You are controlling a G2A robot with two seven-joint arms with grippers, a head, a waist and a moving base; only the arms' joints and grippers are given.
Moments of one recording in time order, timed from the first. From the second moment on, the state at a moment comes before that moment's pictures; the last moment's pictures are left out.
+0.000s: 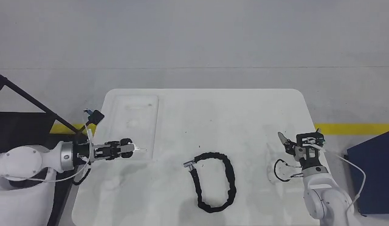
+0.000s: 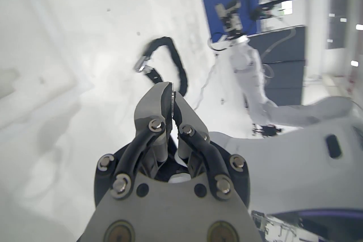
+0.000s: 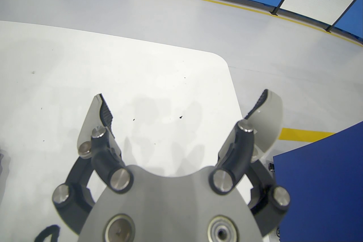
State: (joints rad) left arm 1.50 -1.05 -1.91 -1.78 -0.25 -0.20 -1.53; right arm -1.73 -1.15 1.60 -1.80 -1.33 0.00 0.00
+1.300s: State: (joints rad) left arm 1.54 -1.04 -1.70 -1.58 -0.52 -0.45 -1.37; right arm -1.63 -1.16 1.36 -1.92 -1.61 -0.12 -0.03
